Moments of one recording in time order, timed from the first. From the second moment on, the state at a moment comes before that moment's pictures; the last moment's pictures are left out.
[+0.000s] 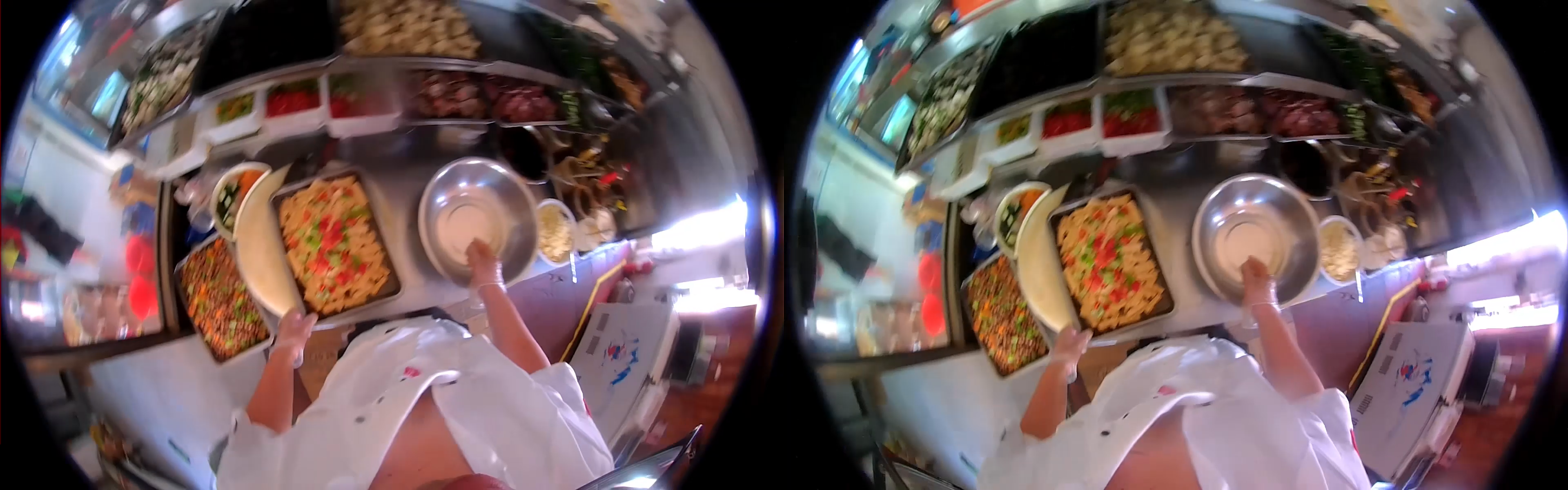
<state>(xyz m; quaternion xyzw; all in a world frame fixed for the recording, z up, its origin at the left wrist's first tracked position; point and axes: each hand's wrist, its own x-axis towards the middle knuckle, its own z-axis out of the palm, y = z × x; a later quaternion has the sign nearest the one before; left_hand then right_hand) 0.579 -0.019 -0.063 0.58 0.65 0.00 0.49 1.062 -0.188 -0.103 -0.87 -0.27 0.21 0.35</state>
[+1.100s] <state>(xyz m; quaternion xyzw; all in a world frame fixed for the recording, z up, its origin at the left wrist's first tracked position) 0.786 -0.187 0.124 0.39 0.36 0.45 0.72 1.200 -0.204 -0.089 -0.78 -0.26 0.35 0.44</state>
